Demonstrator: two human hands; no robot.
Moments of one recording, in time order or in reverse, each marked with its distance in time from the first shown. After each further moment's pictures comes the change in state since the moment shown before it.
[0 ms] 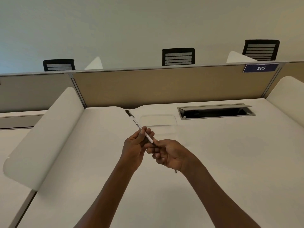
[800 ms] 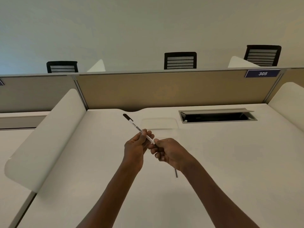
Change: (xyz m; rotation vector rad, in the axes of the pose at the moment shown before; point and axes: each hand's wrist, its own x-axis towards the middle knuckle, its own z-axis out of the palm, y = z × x) left_hand 0.004 0.000 0.005 0.073 0.128 0.049; right_hand 0.010 -0.008 0.004 -0.291 0.167 -0.151
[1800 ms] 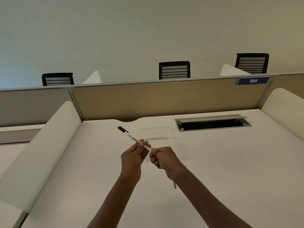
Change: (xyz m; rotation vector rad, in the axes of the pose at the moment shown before) left_hand 0.002 0.003 0.010 0.039 0.067 -0.001; right_hand 0.008 -0.001 0.007 -0.217 0.244 -0.106
